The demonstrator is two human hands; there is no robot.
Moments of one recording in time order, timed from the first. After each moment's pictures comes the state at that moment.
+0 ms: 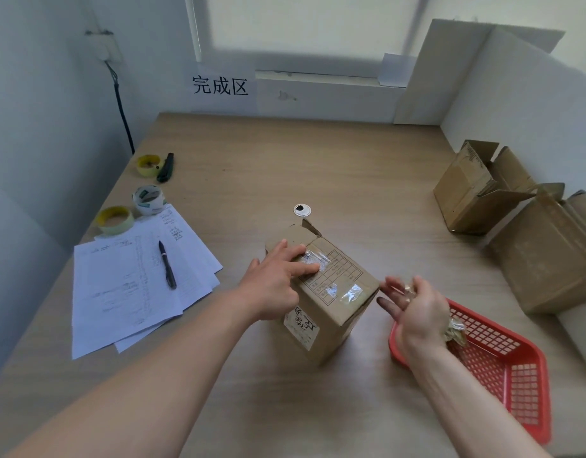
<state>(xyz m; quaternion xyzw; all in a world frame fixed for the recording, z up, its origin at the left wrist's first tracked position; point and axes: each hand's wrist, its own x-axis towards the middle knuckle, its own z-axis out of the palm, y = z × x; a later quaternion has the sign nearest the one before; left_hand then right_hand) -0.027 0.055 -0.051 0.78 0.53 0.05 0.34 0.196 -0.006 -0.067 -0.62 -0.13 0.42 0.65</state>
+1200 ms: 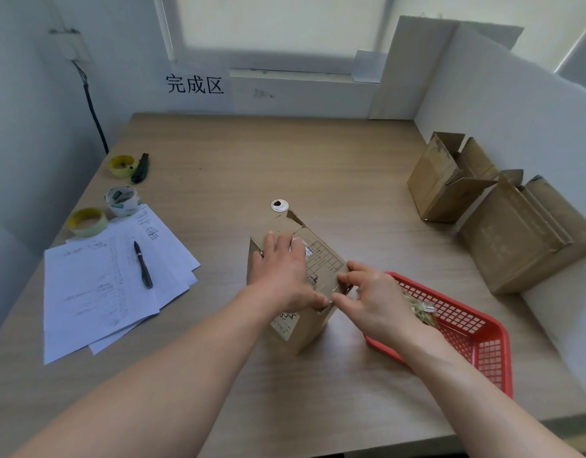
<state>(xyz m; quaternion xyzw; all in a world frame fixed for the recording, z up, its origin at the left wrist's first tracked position) 0.046 0.039 -0.049 0.79 0.59 0.02 0.16 0.213 -0.029 -0.043 -0.66 -0.70 0.17 0.22</state>
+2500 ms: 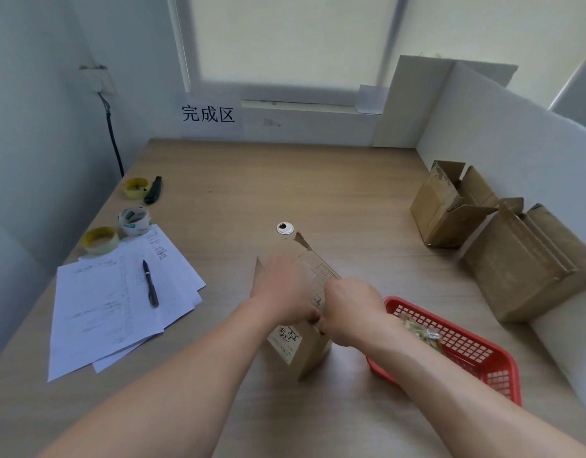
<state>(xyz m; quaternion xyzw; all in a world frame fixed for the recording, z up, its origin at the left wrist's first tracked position) 0.038 0.048 -0.041 0.79 0.58 0.05 0.19 0.173 0.005 -0.022 -0.68 -0.73 0.06 -0.05</state>
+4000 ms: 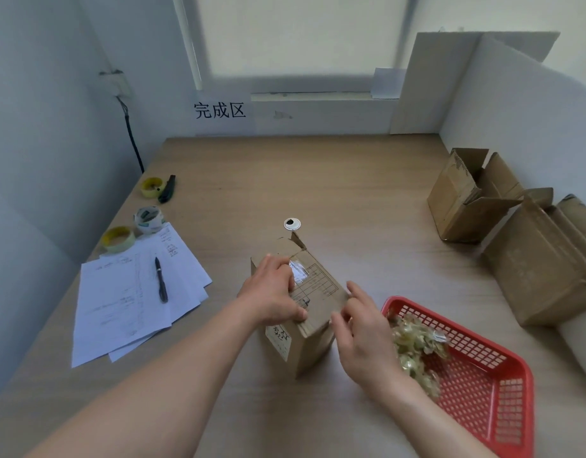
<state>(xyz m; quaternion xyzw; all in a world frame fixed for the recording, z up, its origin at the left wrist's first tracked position) 0.036 0.052 -0.036 0.76 0.60 0.04 0.24 0.213 -0.037 -0.070 -0.64 -0.65 0.21 0.36</state>
